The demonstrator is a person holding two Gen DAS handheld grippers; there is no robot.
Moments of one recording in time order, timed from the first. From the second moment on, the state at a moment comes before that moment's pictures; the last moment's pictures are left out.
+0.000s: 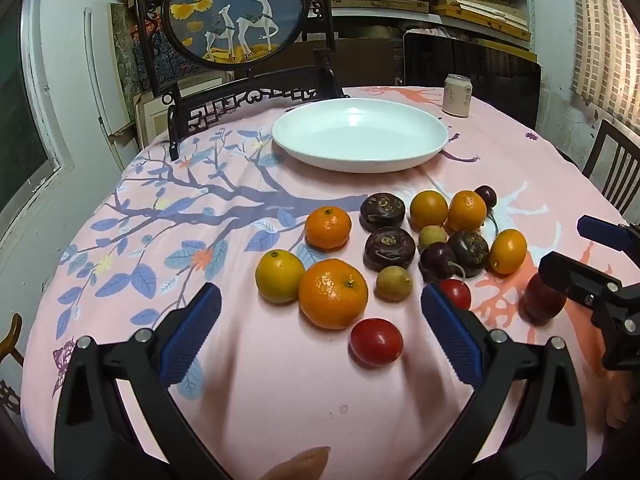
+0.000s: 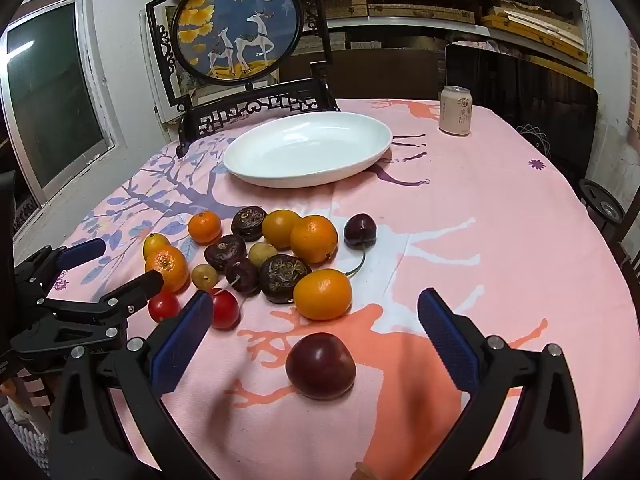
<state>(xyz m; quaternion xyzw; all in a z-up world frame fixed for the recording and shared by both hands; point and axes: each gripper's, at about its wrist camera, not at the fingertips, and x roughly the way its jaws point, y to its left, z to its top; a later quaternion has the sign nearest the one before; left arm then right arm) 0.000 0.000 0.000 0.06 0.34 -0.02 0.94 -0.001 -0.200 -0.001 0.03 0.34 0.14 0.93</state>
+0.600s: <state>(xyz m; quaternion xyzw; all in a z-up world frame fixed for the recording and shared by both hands) 0.001 0.000 0.000 0.06 0.35 -0.02 0.94 0.001 -0.200 -0.003 0.03 0.34 0.14 0.93</state>
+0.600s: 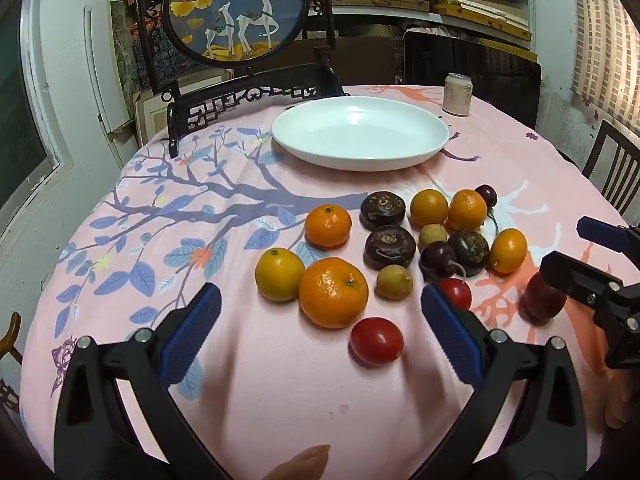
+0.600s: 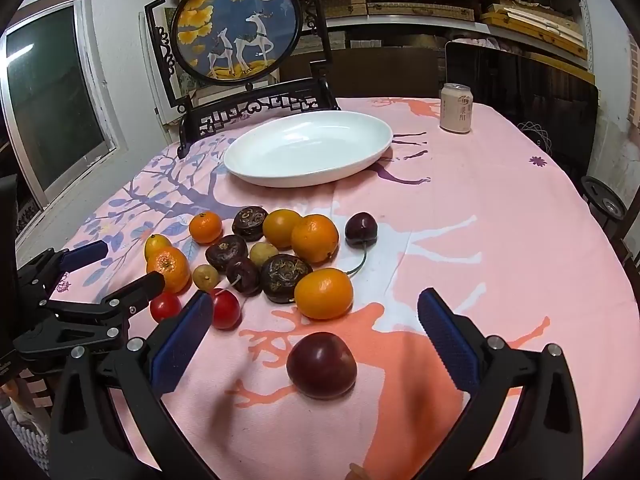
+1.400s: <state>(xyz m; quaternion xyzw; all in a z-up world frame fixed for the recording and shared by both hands) 0.001 -0.001 -0.004 0.05 0.35 -0.02 0.94 0.000 -0.201 -0.001 0.04 0.34 0.14 0.93</state>
